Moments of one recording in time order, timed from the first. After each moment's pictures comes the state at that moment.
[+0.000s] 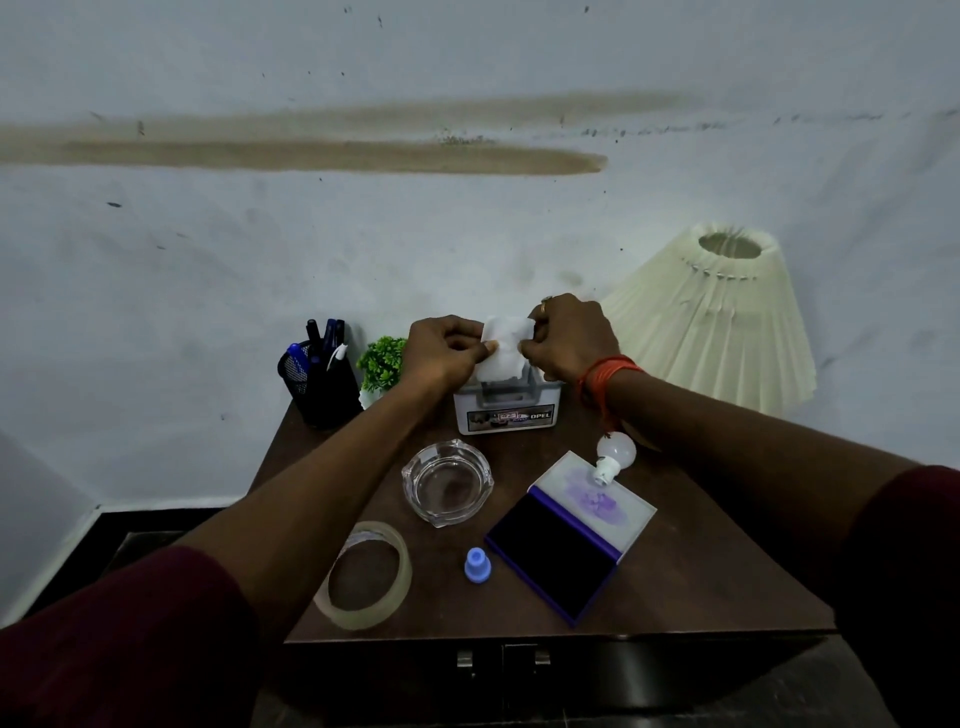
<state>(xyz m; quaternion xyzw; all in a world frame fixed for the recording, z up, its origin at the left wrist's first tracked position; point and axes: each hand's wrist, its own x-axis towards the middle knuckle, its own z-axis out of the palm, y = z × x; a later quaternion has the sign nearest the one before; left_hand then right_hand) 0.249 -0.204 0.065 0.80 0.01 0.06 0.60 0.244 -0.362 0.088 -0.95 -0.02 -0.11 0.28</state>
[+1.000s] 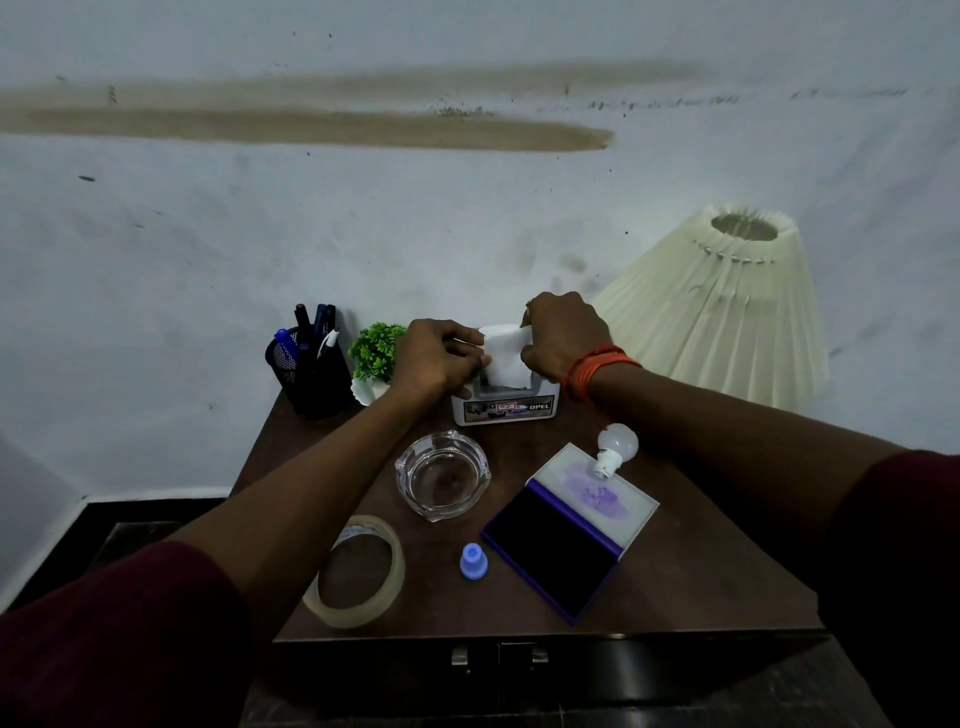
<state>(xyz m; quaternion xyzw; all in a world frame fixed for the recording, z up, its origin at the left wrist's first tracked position) 0.252 -0.195 0.045 0.84 -0.02 0.03 0.55 0.248 -0.354 0.079 -0.98 -0.04 -0.09 0.15</state>
